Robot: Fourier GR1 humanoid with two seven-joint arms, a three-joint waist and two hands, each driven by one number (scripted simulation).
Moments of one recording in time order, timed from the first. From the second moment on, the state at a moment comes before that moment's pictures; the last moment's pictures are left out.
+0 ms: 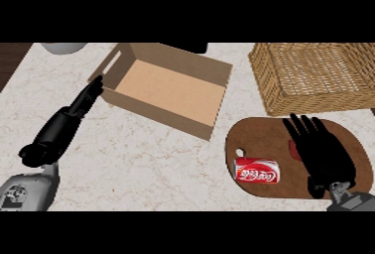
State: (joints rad) left arm -0.19 0.28 -0.01 -1.56 -0.09 -0.21 -0.07; right arm -0.10 -0.50 0.34 -1.72 1.20 0.44 0.35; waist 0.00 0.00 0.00
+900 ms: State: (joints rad) left arm -0.22 0.24 0.03 -1.55 -0.14 -0.23 -0.06; right arm -0.16 -0.46 0.27 -1.48 1.32 0.28 0.13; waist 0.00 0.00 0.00
